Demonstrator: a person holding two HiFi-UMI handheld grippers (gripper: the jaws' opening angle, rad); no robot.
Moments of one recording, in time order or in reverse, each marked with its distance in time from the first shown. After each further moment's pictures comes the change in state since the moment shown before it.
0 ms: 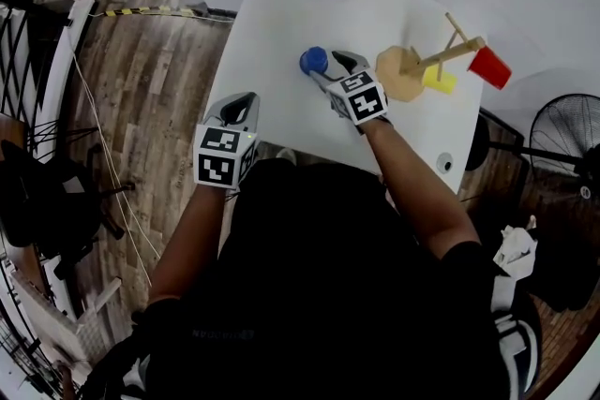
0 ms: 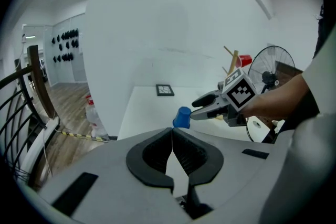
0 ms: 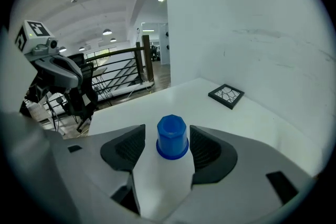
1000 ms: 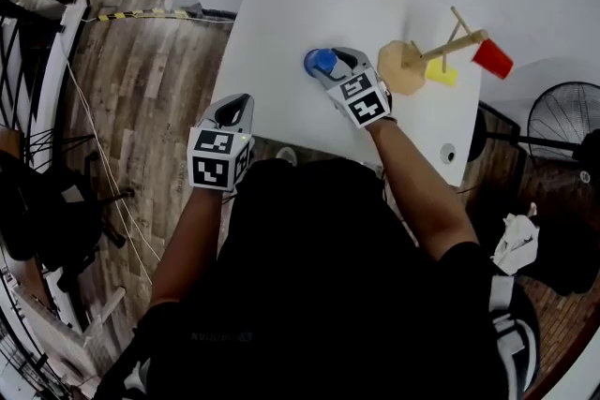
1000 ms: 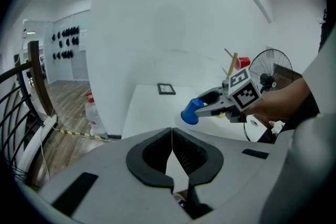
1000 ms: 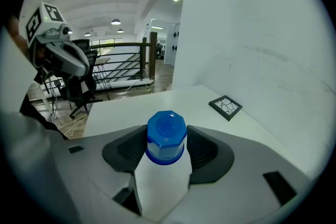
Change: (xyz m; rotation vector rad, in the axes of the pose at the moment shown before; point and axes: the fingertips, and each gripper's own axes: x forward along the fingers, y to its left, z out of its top) left arm -0.018 0.025 -0.017 -0.017 -0.005 -0.025; right arm -0.001 0.019 0.009 -0.158 0.004 -0.062
